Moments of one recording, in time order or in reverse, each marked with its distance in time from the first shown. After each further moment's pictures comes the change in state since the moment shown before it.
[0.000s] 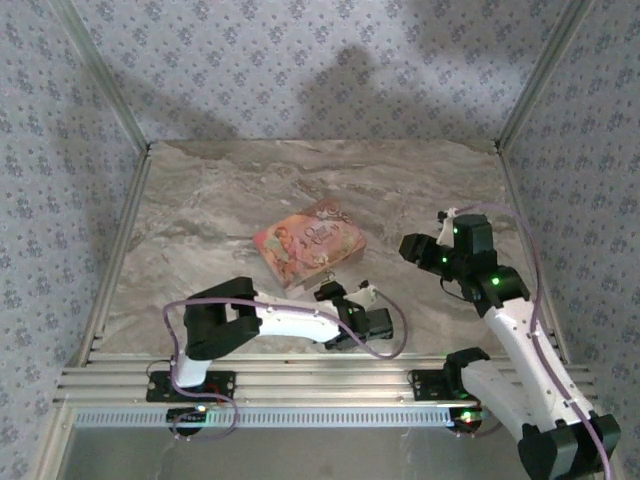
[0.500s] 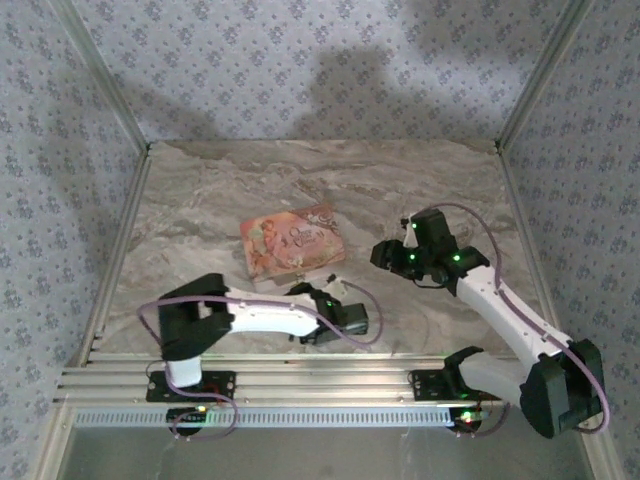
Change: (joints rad) left arm 0.077 -0.195 -0.167 -0.167 0.112 -0.206; right arm 0.172 0.244 -0.034 0.101 -0.029 0.097
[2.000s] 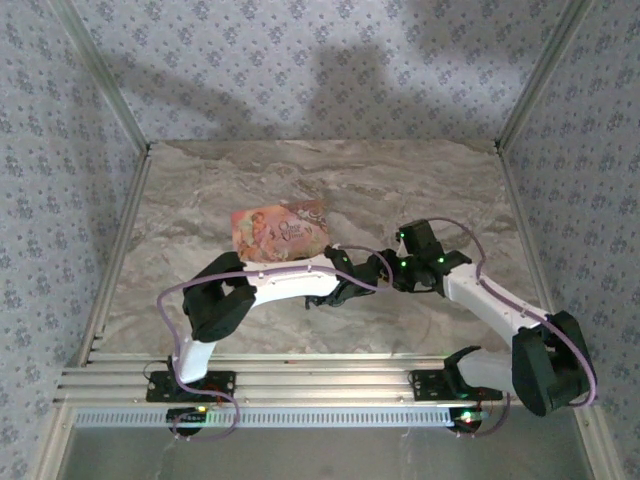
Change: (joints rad) left arm 0.152 0.222 0.382 -0.322 0.137 -0.132; right arm 0.017 0.105 -0.102 0.116 -0.005 0.144
